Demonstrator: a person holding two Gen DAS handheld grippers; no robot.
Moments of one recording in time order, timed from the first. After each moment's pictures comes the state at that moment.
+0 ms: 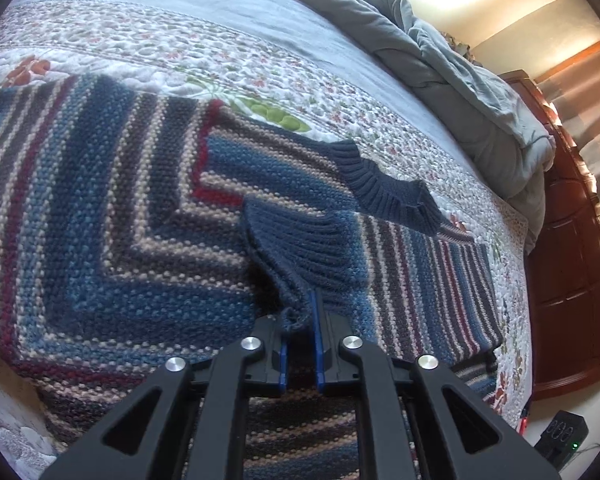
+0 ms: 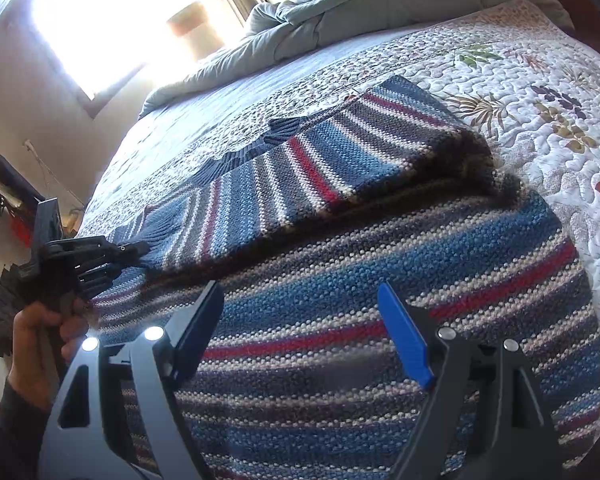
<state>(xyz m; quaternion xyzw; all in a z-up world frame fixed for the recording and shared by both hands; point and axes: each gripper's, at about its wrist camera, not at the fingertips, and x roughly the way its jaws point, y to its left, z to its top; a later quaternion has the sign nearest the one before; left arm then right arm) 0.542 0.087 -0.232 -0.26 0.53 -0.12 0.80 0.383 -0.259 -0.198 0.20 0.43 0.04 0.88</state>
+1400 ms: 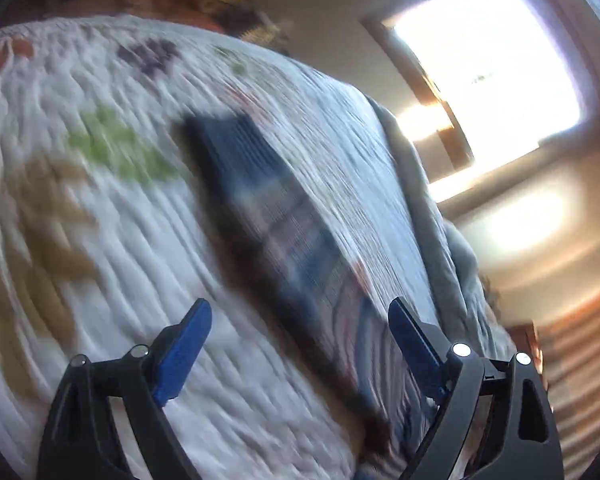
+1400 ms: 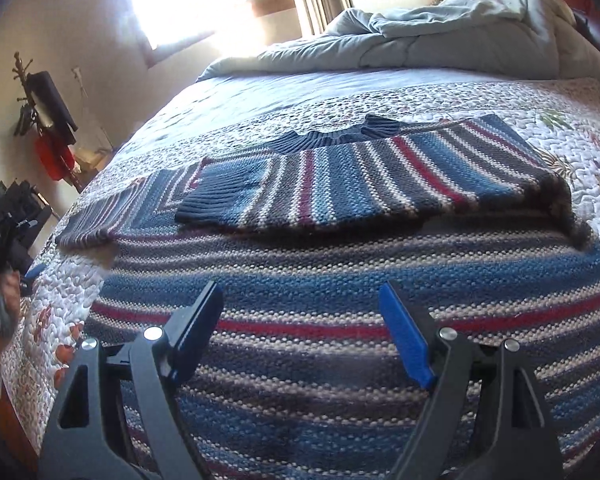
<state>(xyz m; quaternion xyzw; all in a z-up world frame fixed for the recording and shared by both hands) 0.364 0.454 -0.223 -0.51 0.27 0.11 0.81 0.371 -0.172 -0.201 0.08 0.40 0.12 0.91</state>
